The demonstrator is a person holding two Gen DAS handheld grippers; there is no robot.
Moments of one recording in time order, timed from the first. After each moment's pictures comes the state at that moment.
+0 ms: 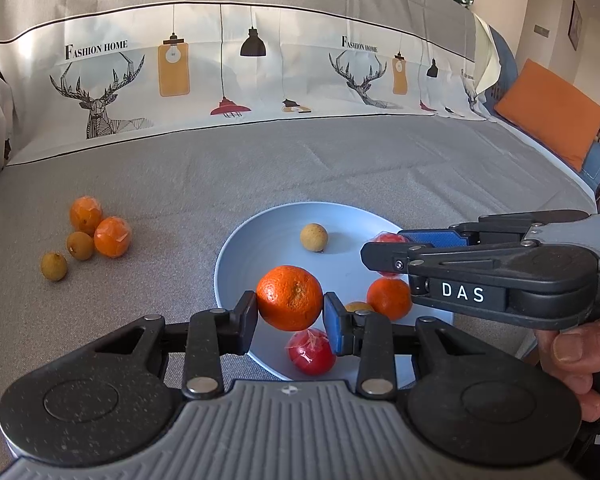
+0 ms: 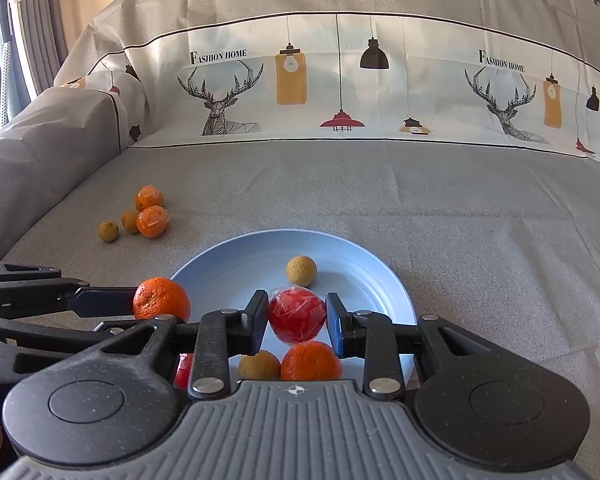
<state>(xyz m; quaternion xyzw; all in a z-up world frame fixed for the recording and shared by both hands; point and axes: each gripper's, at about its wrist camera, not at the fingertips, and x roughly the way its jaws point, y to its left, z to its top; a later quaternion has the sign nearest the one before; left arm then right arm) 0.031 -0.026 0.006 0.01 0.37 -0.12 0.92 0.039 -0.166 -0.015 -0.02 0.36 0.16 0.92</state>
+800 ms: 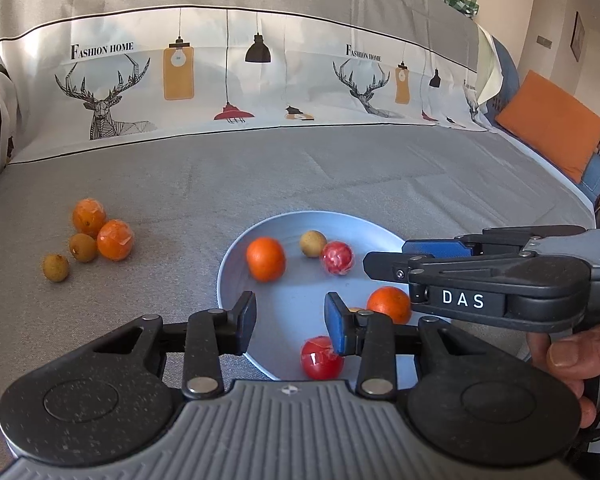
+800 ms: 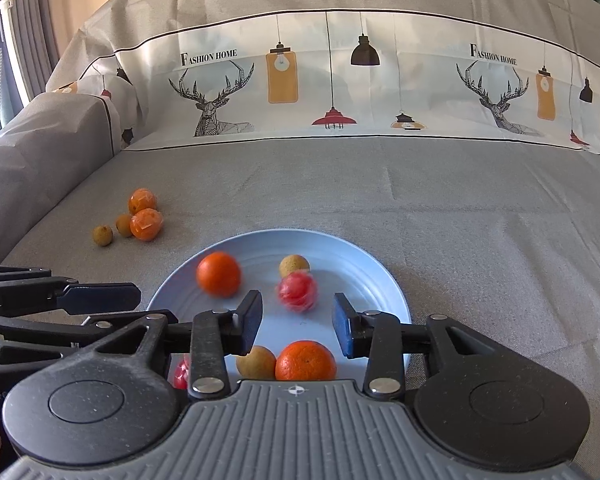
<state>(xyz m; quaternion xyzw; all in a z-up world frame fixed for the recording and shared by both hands) 0.031 -0.020 0.008 -0.01 0.36 -0.12 0.92 0.041 -0.169 -0.014 -0.01 0.37 0.15 0.92</state>
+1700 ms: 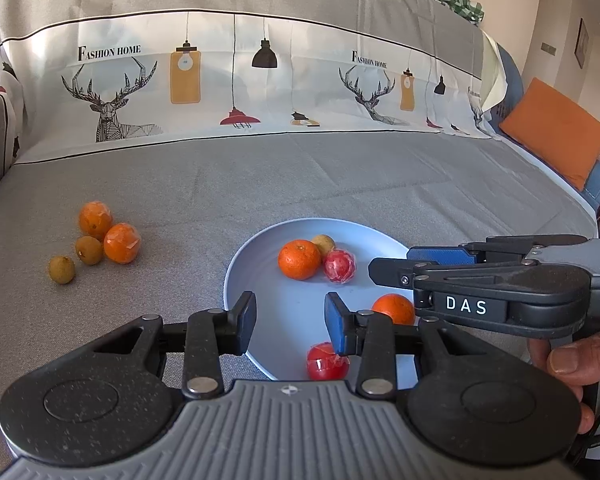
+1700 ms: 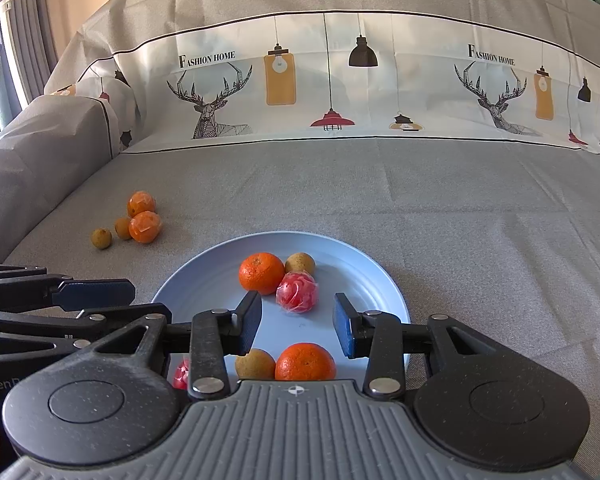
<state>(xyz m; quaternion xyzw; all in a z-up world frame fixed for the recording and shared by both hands) 0.029 -0.015 0.012 -0.01 0.36 -0.11 0.93 0.042 -0.170 -0.012 -0.01 0.37 0.15 0.92</state>
